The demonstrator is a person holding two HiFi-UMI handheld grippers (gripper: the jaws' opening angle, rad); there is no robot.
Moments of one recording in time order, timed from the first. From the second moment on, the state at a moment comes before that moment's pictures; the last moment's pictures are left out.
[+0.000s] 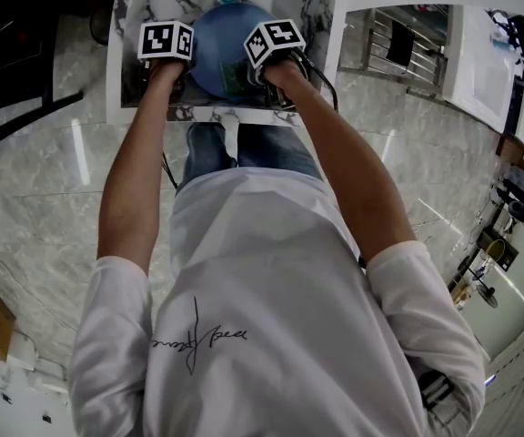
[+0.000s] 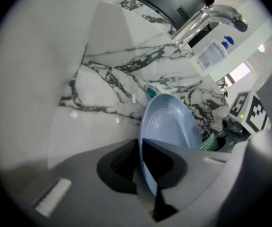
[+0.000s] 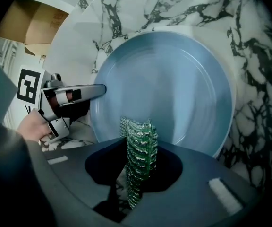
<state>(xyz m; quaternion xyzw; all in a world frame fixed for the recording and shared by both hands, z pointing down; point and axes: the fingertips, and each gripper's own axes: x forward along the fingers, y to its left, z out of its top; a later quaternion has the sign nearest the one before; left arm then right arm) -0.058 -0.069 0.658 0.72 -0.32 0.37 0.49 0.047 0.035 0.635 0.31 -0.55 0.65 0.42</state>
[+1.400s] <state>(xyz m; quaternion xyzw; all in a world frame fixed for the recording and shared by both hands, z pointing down) -0.058 -0.068 0.660 0.72 -0.31 0.37 0.49 -0.002 0.004 0.638 0.29 -0.54 0.74 0.29</state>
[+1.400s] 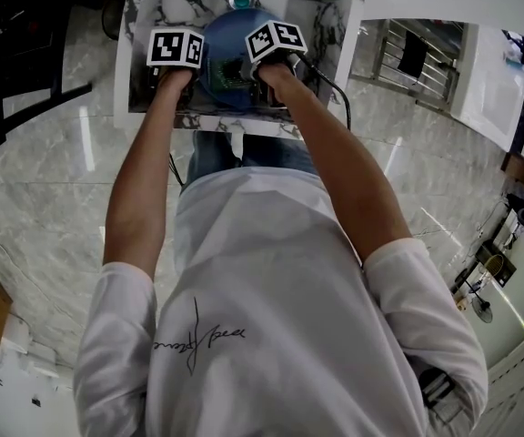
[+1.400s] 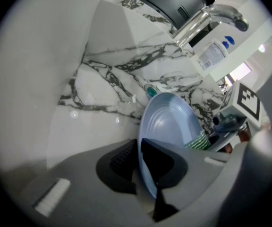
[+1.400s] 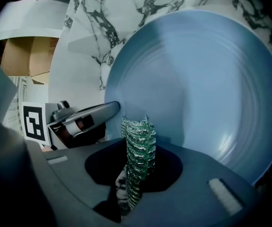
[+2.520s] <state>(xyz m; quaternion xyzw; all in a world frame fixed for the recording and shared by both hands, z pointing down) -0.058 -0.067 0.662 0.72 -0.31 0.37 0.50 0.006 -0.052 0.614 0.31 -0.59 0.71 0.22</state>
